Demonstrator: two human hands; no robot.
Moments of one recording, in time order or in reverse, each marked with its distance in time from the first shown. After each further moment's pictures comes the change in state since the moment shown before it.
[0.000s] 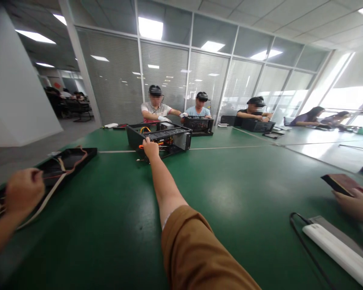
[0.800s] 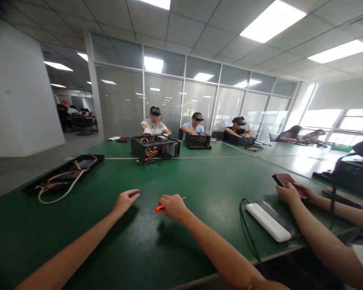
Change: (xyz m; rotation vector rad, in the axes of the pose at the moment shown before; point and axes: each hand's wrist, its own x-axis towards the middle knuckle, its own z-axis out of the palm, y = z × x) left_hand -0.190 0.239 -0.056 -0.905 -0.662 -0.142; right_hand -0.367 0.072 -0.127 0.220 -0.100 -0.363
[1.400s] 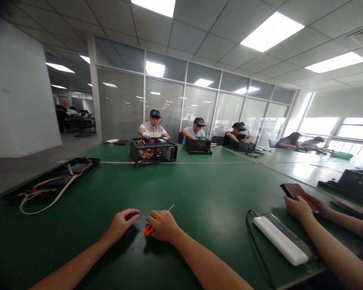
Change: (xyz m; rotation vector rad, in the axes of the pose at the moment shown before) left_hand -0.031 0.011 0.006 -0.017 -0.161 0.076; right_hand 0.022 -0.022 0.048 -0.019 0.161 -0.161
